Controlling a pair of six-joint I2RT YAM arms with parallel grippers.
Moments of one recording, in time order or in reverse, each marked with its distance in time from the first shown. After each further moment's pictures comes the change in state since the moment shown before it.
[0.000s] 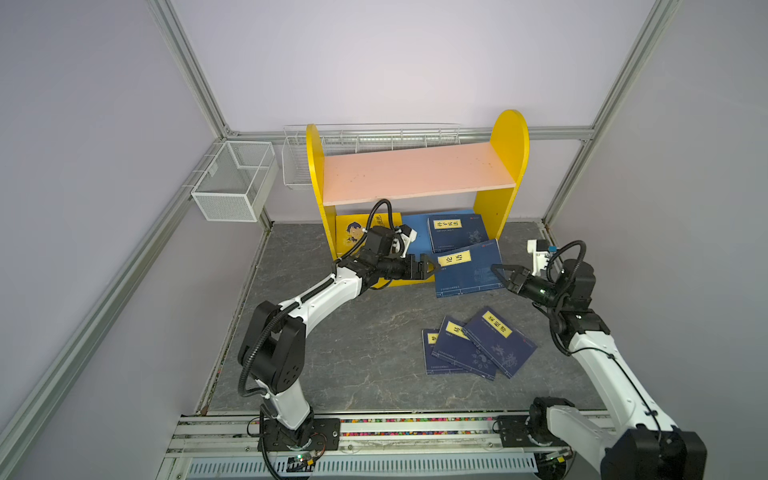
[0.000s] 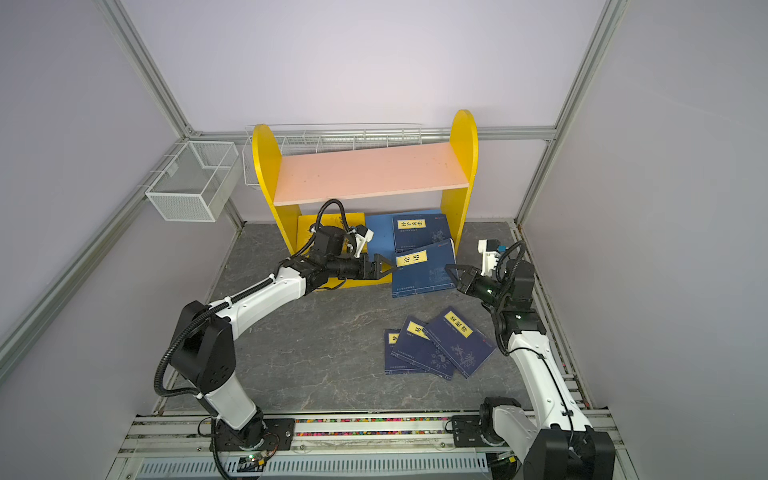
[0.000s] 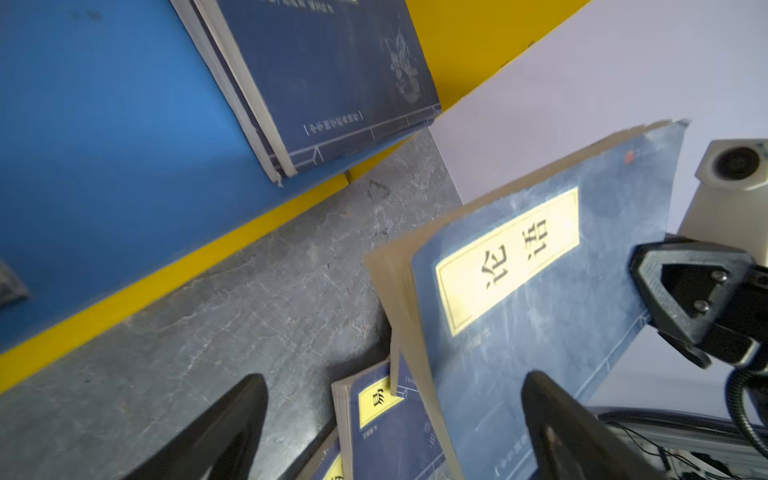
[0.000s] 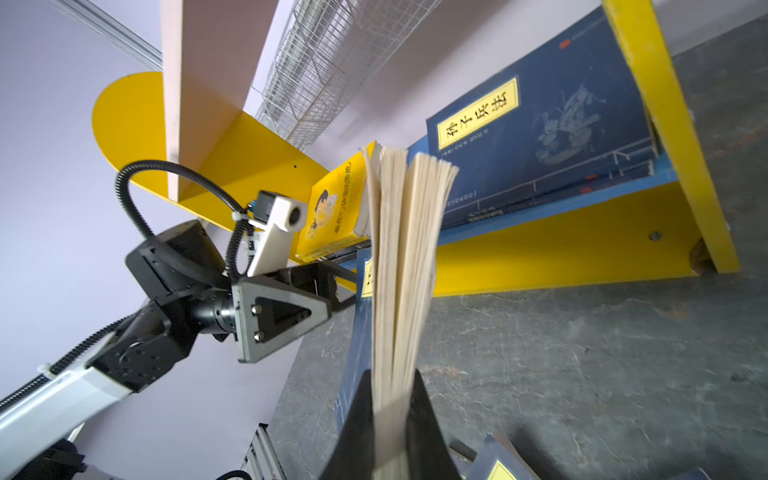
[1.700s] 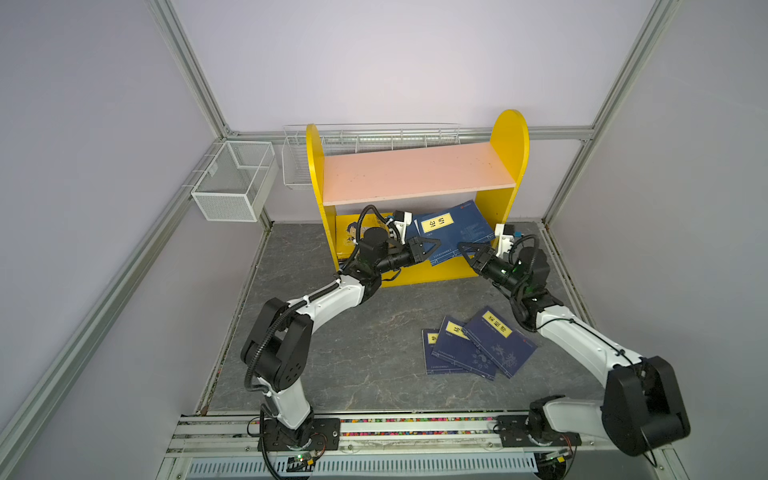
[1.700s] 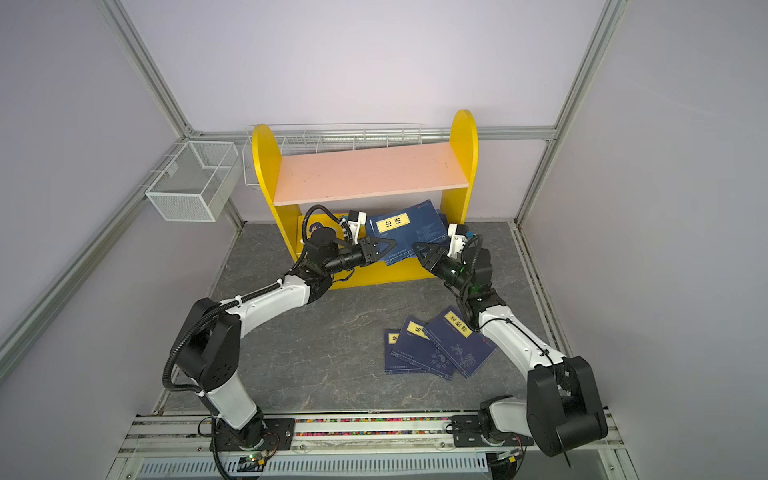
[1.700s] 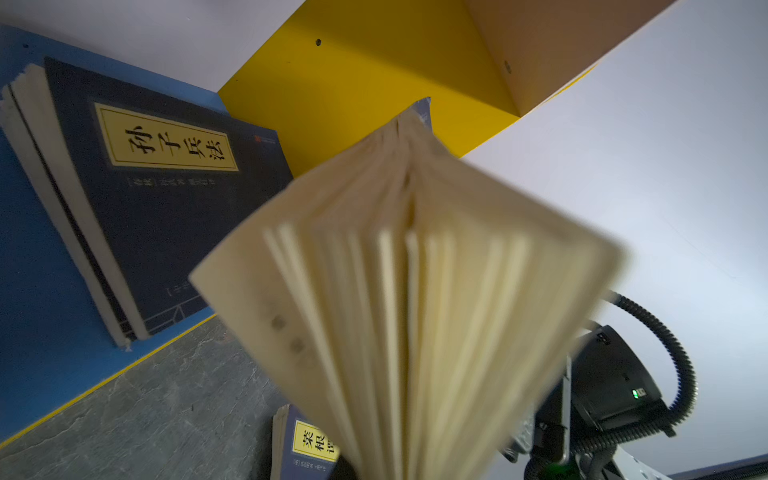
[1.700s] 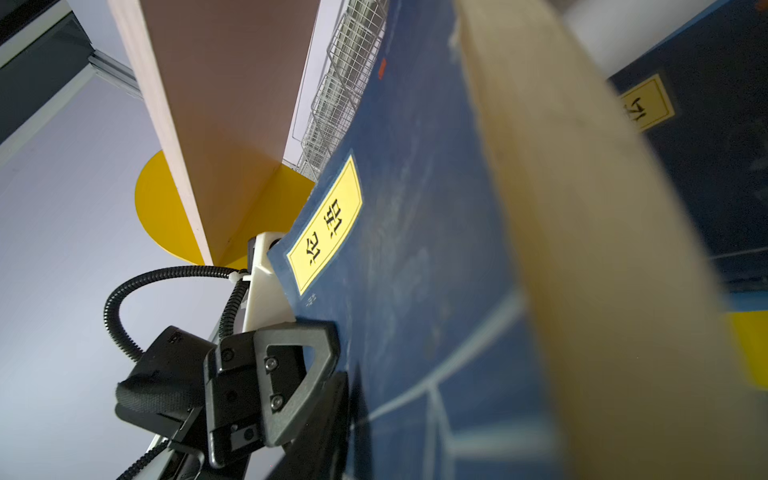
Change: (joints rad) left arm -0.008 0.020 -0.118 0.659 -0.005 -0.406; right arm 0.311 0.277 0.068 0.416 0.308 0.306
